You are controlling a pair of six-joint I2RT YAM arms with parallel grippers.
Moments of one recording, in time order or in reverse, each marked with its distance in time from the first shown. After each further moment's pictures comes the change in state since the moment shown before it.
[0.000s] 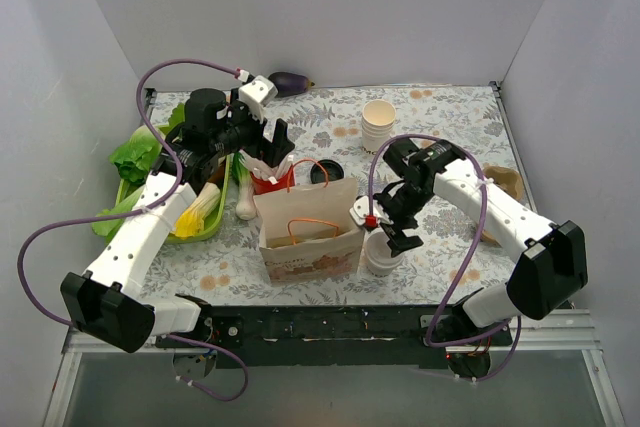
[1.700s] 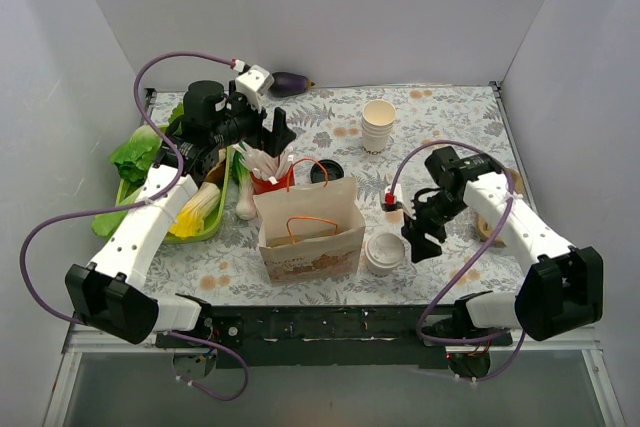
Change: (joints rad) left arm 0.025 0.045 0.036 0.047 0.025 -0.056; right arm -0.261 -0.137 -0.233 0.026 0.014 0.408
